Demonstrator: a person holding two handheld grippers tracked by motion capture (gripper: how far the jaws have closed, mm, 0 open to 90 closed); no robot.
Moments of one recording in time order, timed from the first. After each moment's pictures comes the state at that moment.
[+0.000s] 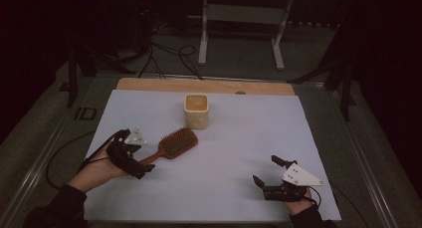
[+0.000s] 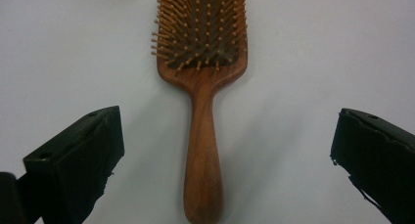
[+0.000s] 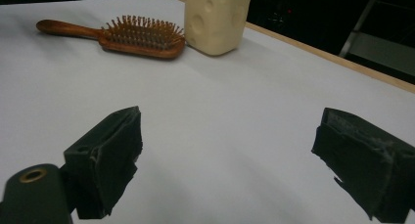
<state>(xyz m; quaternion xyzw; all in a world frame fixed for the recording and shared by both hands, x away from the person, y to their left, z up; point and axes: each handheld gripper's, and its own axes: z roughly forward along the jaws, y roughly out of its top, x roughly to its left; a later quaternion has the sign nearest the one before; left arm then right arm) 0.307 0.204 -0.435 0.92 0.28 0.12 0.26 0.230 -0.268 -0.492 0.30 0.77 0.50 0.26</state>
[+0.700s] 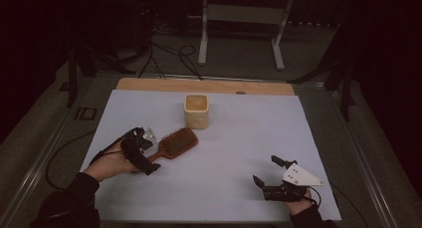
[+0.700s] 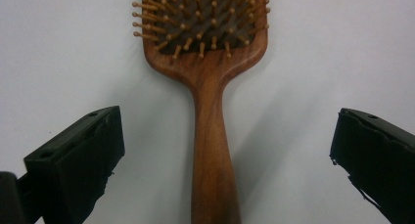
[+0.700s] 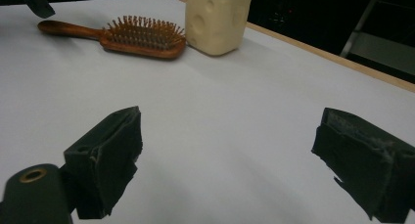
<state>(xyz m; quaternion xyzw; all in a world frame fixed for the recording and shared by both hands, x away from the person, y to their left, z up) 0.335 0.184 -0.463 0.94 0.27 0.09 0.19 0.230 -0.269 -0.492 0.30 0.77 0.50 0.26</state>
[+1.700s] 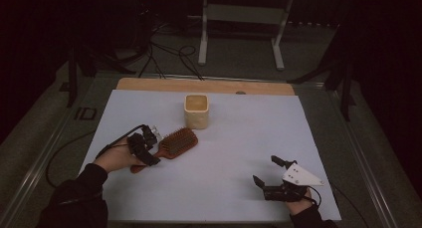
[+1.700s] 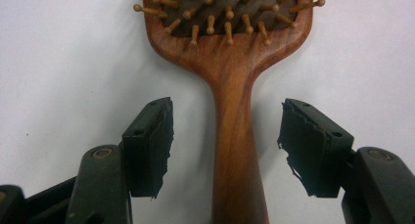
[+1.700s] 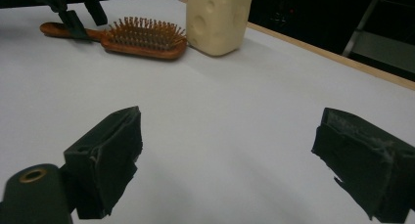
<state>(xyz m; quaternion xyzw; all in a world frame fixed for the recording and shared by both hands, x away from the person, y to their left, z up) 0.363 0.178 -0.482 0.95 0.28 0.05 0.13 0.230 -0.269 -0.492 0.30 0.77 0.51 0.26</state>
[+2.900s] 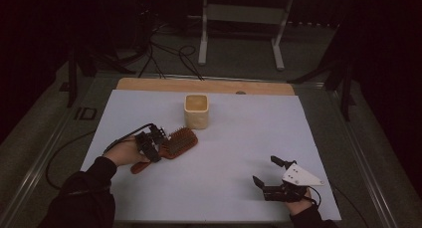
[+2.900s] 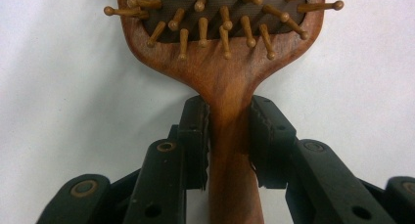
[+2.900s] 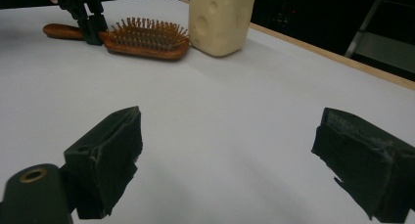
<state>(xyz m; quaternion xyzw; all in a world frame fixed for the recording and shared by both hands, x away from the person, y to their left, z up) 0.378 0.158 -0.489 0.96 0.28 0.00 0.07 0.230 -0.269 -0.492 0.30 0.77 0.51 0.26</state>
